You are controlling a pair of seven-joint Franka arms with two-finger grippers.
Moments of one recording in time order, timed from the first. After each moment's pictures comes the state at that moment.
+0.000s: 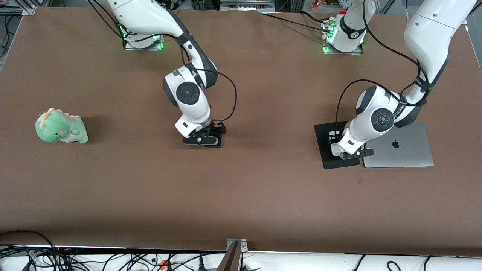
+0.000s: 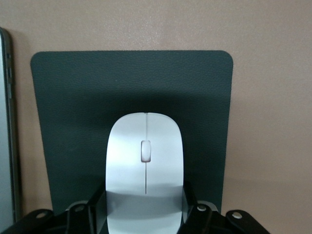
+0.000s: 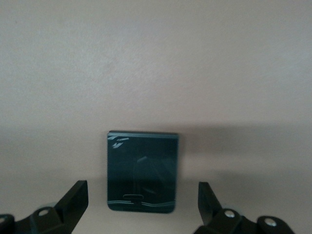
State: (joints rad) left arm 0.36 0.56 -0.53 -2.04 0.31 2.39 -0.52; right arm 0.67 0.62 -0.04 -1.77 0.02 2.46 0.63
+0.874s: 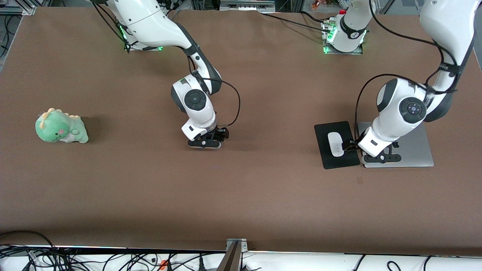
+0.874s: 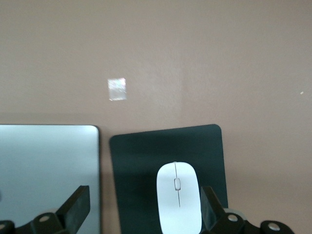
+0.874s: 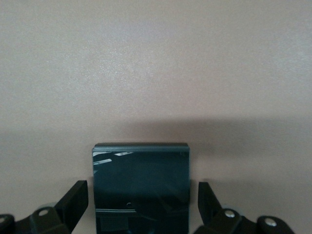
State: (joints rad) left arm 0.41 0.39 -0.55 -1.97 0.31 2.35 -0.36; right arm 0.67 0.71 -0.05 -1.74 0.02 2.53 0.68
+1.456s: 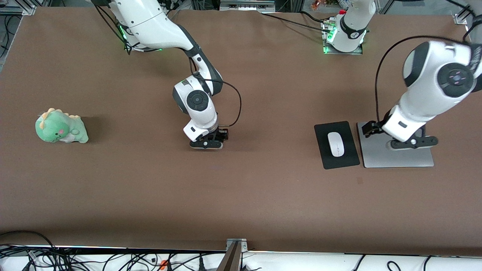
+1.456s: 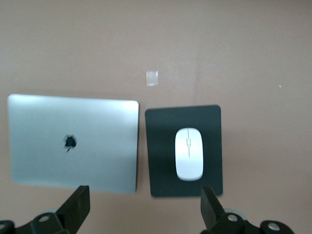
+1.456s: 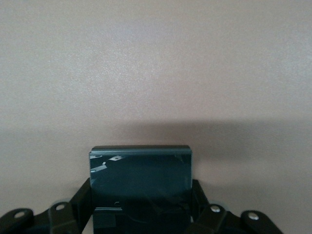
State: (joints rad) left arm 0.42 0.20 -0.57 -1.77 0.18 1.88 -0.32; right arm 0.68 0.73 -0.05 -1.73 0.00 2.53 0.68
